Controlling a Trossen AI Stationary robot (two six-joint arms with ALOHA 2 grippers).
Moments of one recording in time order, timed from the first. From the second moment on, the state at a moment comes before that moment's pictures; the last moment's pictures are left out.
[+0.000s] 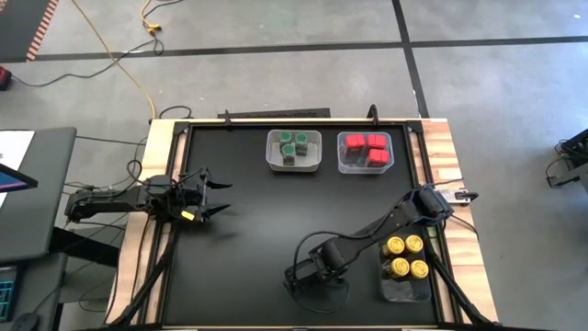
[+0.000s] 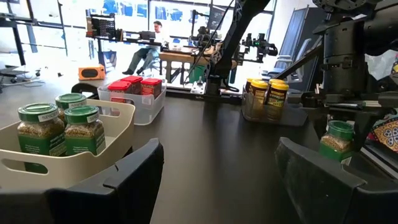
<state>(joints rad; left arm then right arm) 0.05 0.03 0.02 0.00 -0.03 -0.09 0.47 2.13 1.80 -0.88 -0.03 -1.71</state>
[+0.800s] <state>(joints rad) 0.05 0.03 0.02 0.00 -0.03 -0.09 0.40 2.13 1.80 -0.88 0.11 -1.15</state>
